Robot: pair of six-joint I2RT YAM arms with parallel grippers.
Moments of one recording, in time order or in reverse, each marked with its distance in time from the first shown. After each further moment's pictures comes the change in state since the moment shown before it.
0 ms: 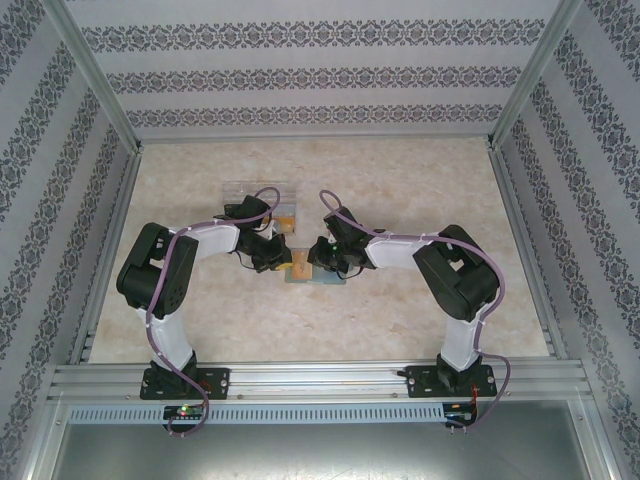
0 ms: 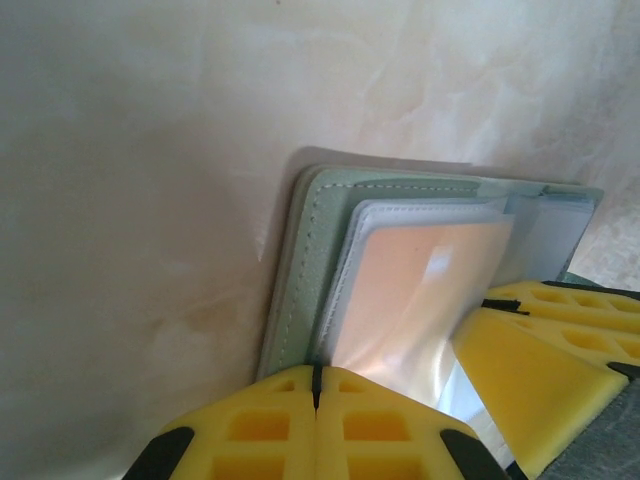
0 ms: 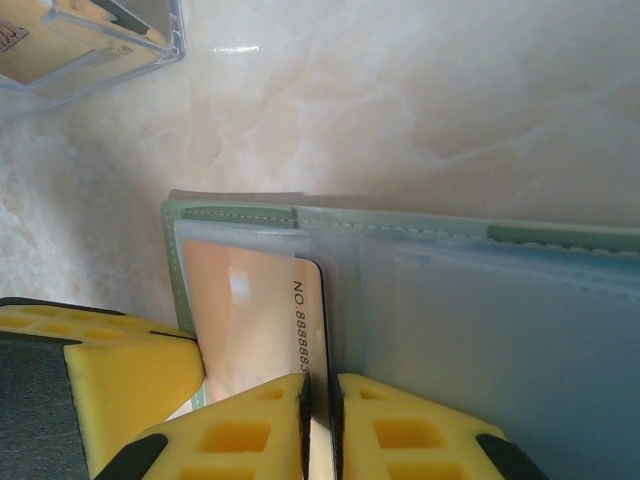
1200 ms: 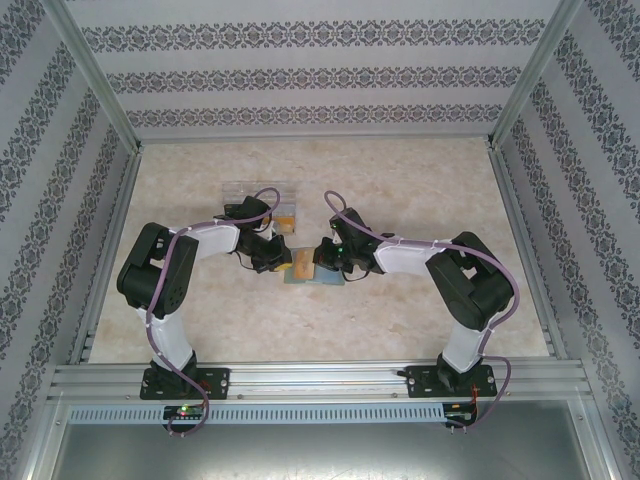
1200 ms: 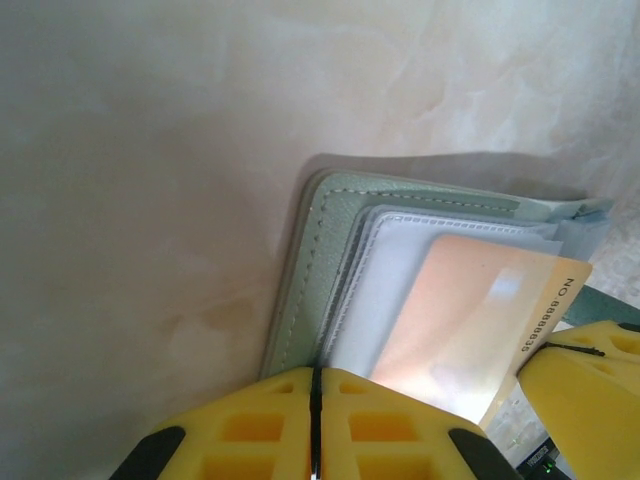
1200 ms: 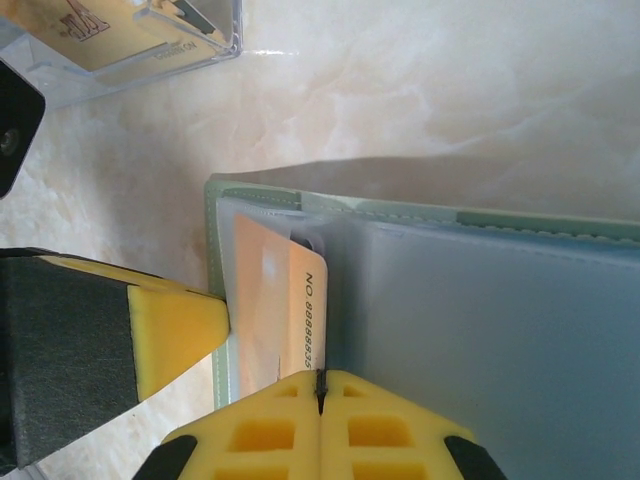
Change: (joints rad) left arm 0.000 0.000 0.000 -0.010 -0.011 0.001; right arm -0.010 -0.090 -0.077 0.045 0.004 -0.053
